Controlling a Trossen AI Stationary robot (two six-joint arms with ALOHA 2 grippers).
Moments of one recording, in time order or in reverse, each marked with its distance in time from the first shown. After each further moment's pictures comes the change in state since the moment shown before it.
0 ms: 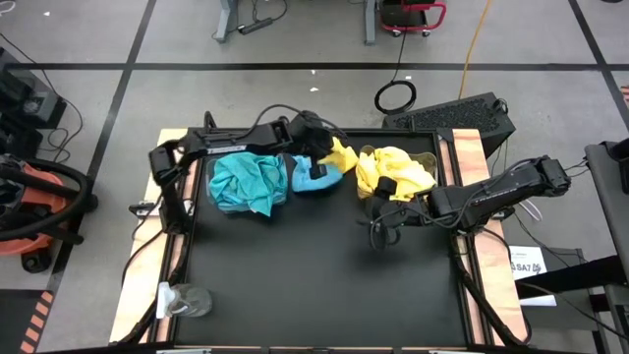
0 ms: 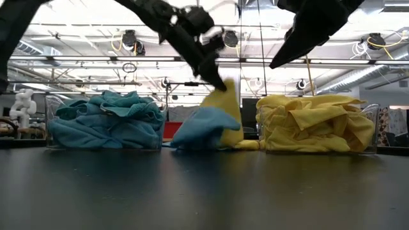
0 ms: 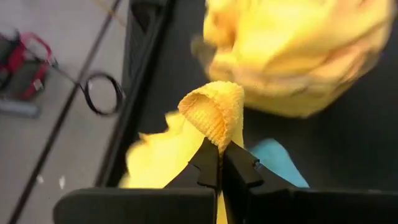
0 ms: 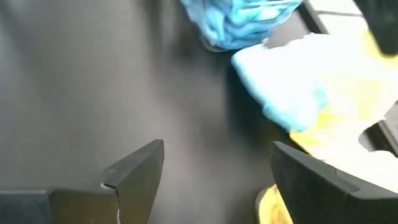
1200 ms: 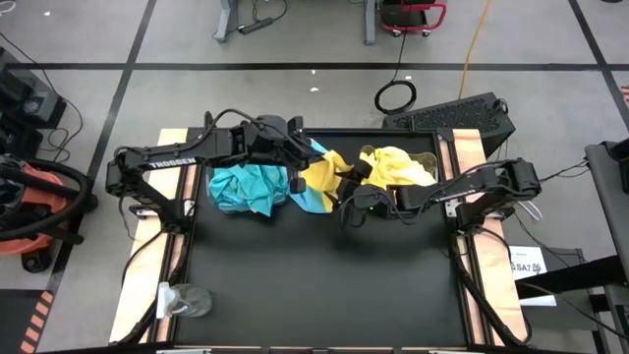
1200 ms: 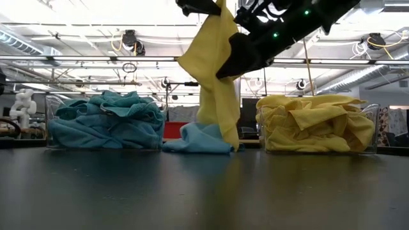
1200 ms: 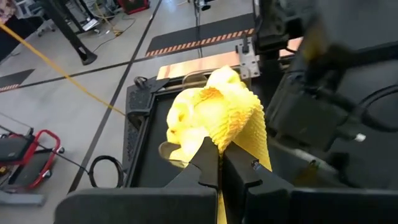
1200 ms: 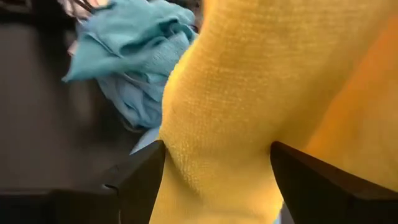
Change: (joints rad) left arm -0.204 -0.350 0.000 -0.062 -0.034 0.013; right arm -0.173 0.296 0.000 0.609 0.196 -0.210
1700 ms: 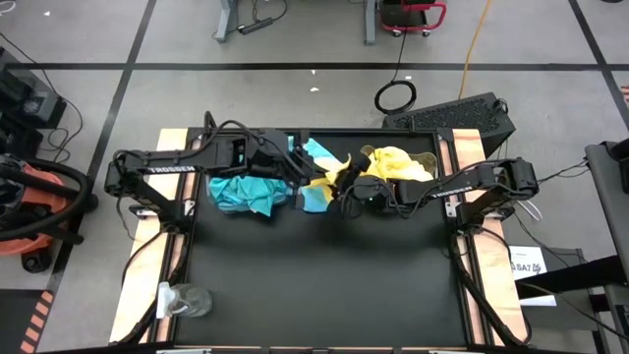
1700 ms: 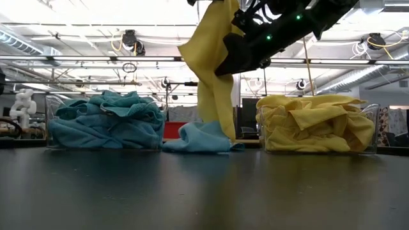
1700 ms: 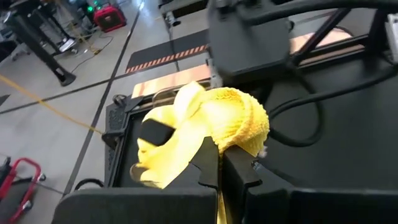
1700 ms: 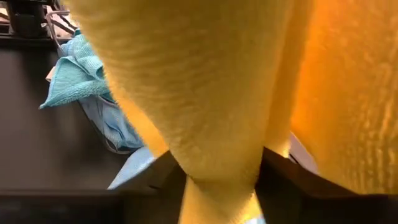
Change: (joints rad) left arm -0.098 0.000 0.000 0.019 0.011 0.023; right arm -0.065 0.016 0.000 0.097 -0.044 -0.001
